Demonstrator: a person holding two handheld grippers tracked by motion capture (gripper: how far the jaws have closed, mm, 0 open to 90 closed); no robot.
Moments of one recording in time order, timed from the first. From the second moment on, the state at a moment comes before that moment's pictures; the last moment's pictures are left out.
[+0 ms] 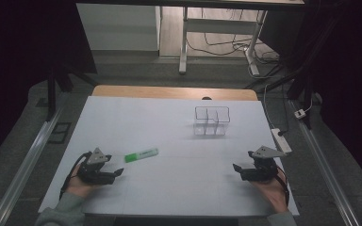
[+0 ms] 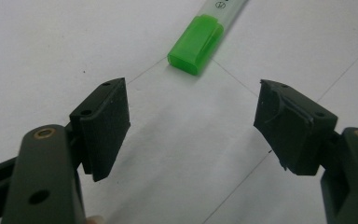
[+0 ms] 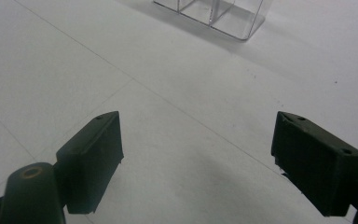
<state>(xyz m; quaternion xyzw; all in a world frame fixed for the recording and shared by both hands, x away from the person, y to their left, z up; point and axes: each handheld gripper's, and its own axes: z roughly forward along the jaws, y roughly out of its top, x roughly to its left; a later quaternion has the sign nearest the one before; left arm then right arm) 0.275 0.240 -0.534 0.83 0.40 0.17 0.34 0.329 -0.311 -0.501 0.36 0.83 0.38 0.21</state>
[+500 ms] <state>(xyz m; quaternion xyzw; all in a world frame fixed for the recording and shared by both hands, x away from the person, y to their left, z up) 0.275 0.240 -0.533 0.83 0.40 0.16 0.35 0.331 -0.310 -0.504 0.36 0.83 0.37 0.21</state>
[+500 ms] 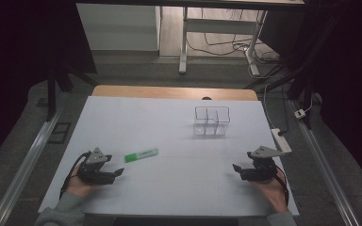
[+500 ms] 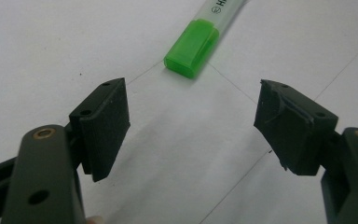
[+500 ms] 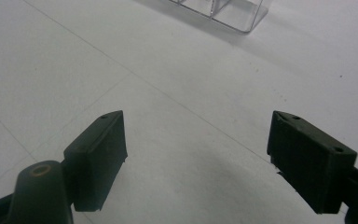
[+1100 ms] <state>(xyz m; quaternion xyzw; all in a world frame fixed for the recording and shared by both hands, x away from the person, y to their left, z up) 0.276 0.239 -0.534 0.83 0.40 0.16 0.35 0.348 -0.303 -0.494 0.38 0.82 0.38 0.21</state>
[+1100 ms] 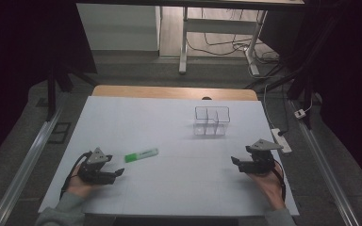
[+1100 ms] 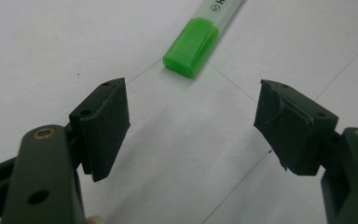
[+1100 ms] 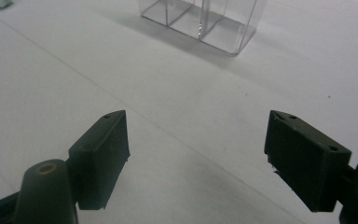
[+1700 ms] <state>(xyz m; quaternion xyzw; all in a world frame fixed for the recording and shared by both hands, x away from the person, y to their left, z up) 0.277 0.239 -0.535 0.84 0.39 0.16 0.35 0.383 -0.294 -0.488 0.40 0.81 0.38 0.21</state>
